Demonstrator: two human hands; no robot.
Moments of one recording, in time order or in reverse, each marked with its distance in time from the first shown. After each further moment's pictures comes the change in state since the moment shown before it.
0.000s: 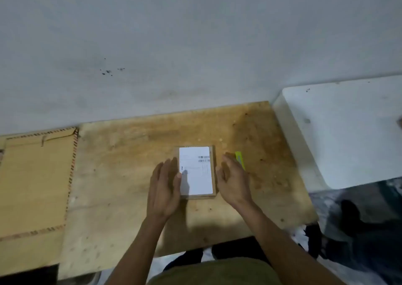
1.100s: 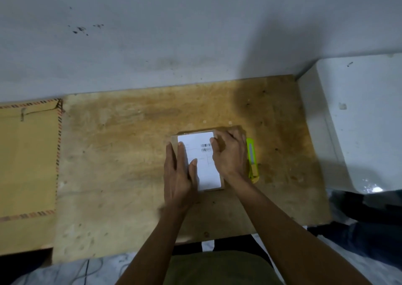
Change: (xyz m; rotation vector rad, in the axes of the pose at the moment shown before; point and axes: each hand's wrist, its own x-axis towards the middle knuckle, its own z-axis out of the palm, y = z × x) left_hand 0.023 -0.018 0.078 0.034 0.098 0.042; right_hand 0.075 0.005 0.050 -0.171 0.108 -0.049
